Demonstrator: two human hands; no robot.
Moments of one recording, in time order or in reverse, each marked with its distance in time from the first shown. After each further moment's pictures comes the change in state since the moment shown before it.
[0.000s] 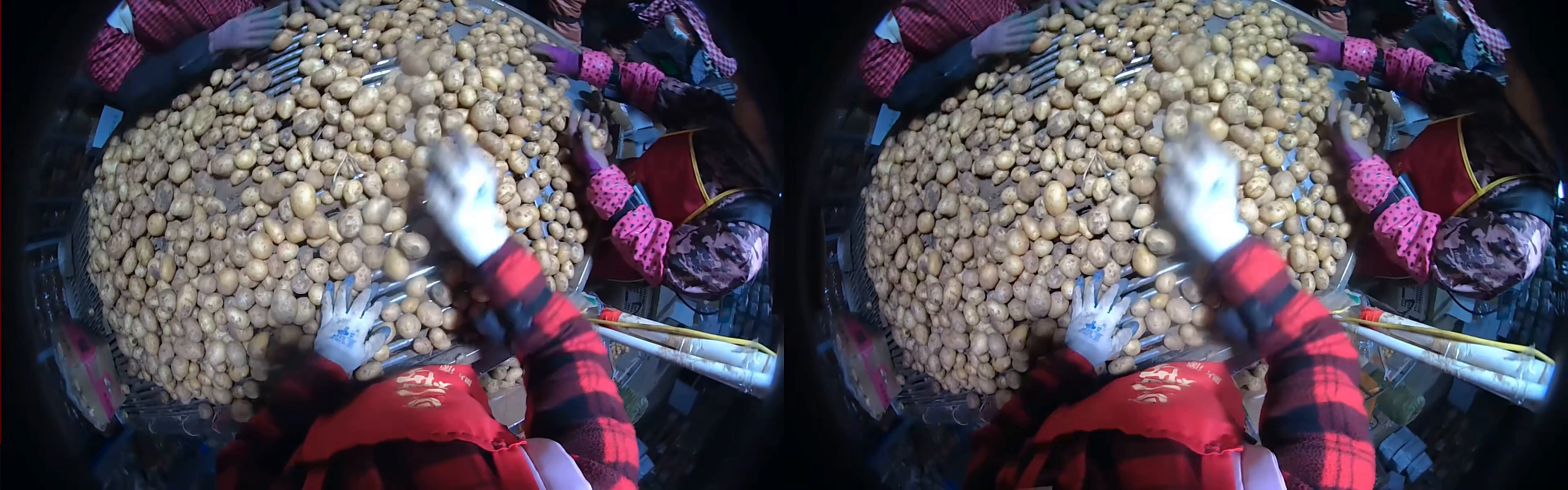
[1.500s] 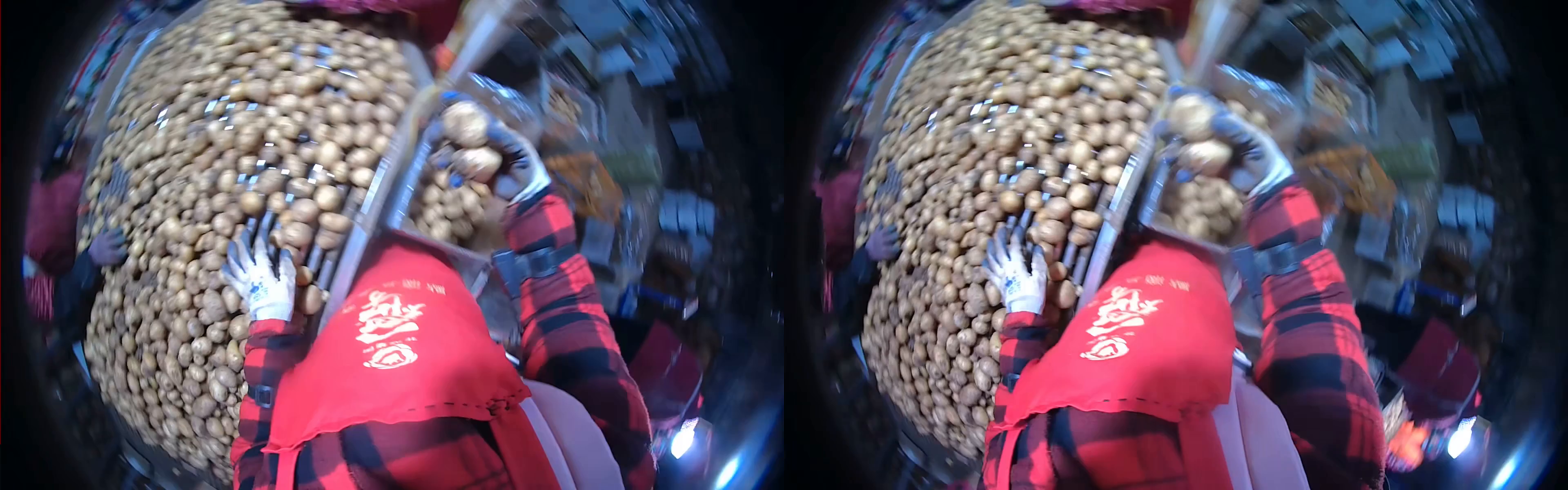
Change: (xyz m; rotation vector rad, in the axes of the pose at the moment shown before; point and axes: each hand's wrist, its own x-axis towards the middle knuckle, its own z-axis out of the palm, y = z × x) left_hand -0.020 0.031 0.012 0.215 0.362 0.218; right_hand -0.332 -0.072 -0.257 1.531 0.272 0.678
